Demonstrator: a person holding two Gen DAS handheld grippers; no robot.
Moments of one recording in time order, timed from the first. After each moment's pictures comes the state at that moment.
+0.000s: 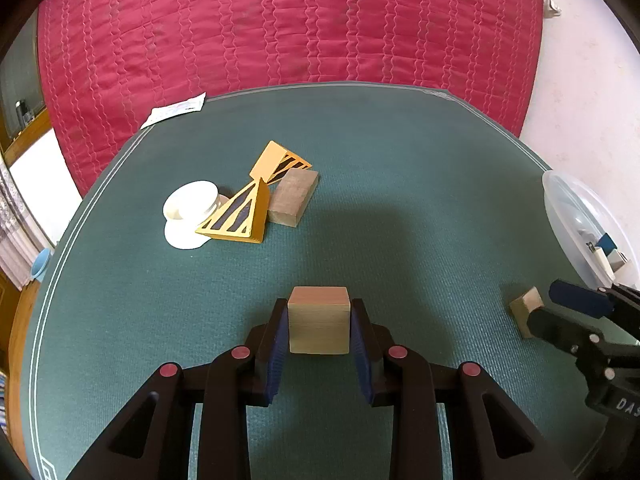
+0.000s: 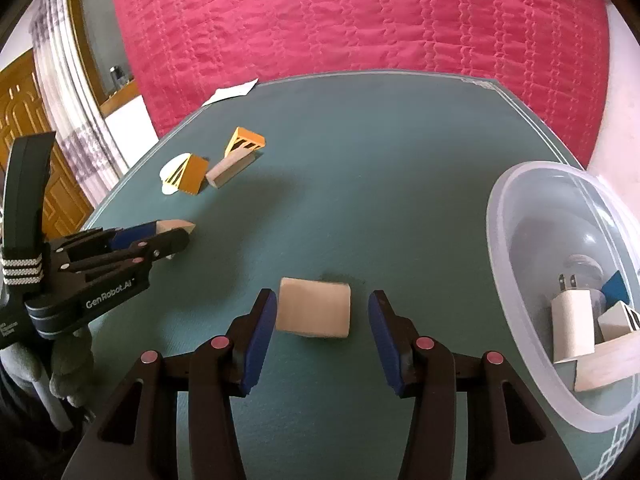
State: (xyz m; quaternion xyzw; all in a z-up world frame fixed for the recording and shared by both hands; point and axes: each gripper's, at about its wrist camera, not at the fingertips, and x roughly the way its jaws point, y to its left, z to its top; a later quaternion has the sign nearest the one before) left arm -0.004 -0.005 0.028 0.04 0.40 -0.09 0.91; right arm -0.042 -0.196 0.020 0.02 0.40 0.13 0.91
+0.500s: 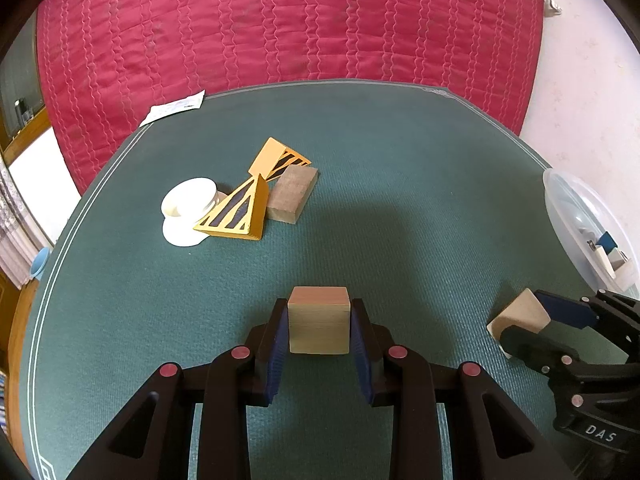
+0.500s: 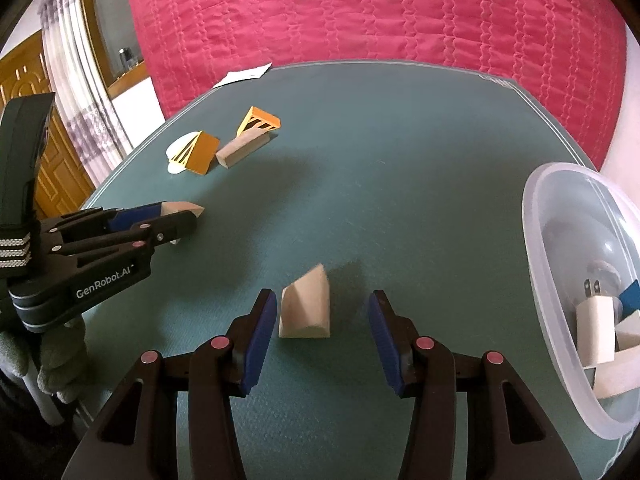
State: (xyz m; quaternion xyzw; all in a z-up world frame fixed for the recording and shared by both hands) left arm -0.006 -0.006 0.027 0.04 0.41 -0.09 0.91; right arm -0.038 -0.178 0.007 0.00 0.41 0.14 0.90
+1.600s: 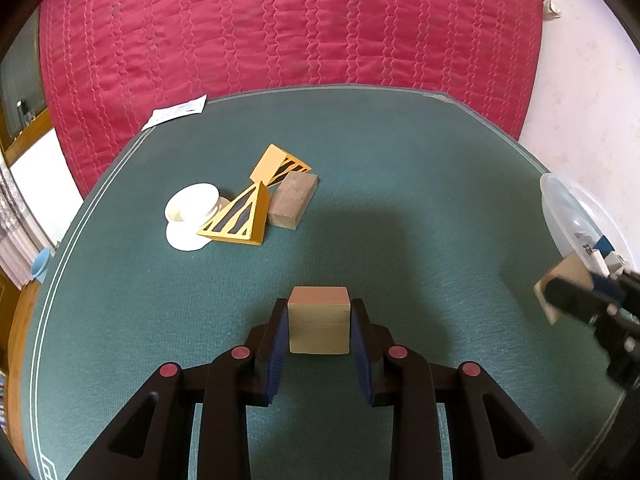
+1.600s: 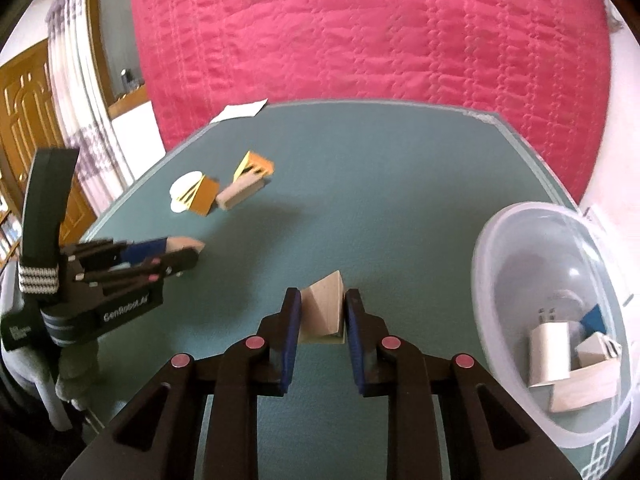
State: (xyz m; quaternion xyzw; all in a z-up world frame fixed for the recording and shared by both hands) left arm -0.006 -0.007 0.033 0.04 0.40 -0.09 0.91; right arm -0.054 -0.197 0.044 0.00 0.35 0.12 0.93
